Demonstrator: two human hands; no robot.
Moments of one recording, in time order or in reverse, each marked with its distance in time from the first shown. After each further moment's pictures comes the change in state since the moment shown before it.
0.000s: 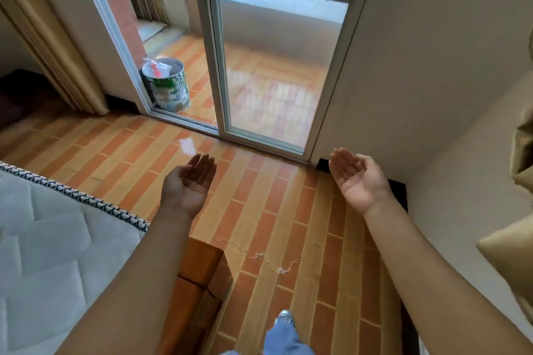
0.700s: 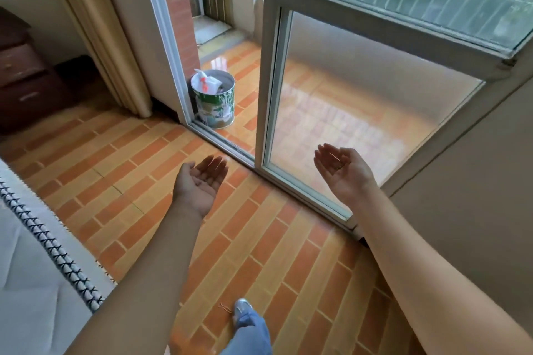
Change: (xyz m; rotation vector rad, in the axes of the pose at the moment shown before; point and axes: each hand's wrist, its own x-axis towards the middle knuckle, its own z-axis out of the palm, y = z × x) left_hand 0.293 0.111 0.115 -0.094 0.164 0.151; right_hand 0.334 0.019 0.259 -0.227 -0.211 0.226
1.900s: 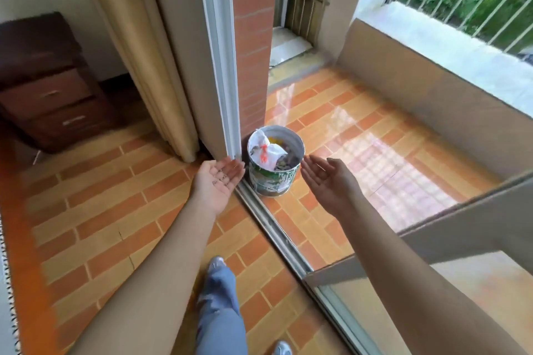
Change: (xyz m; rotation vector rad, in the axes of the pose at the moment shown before) left_hand 0.535 0.295 0.207 -0.100 0.157 0.127; right_hand 0.577 0.018 0.426 -0.119 -0.140 0.326
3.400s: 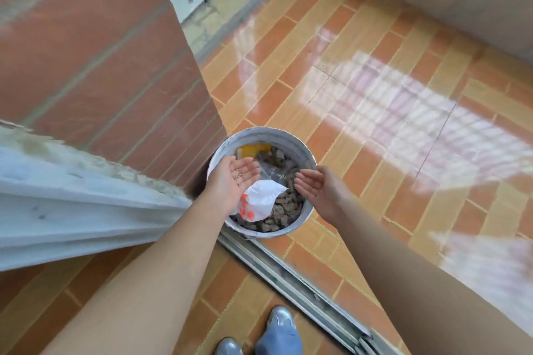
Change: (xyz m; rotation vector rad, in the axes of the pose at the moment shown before) left_hand 0.570 -0.103 0.085 0.614 0.087 -0.341; right_hand 0.541 -0.014 -0.078 -0.133 0.409 0.127
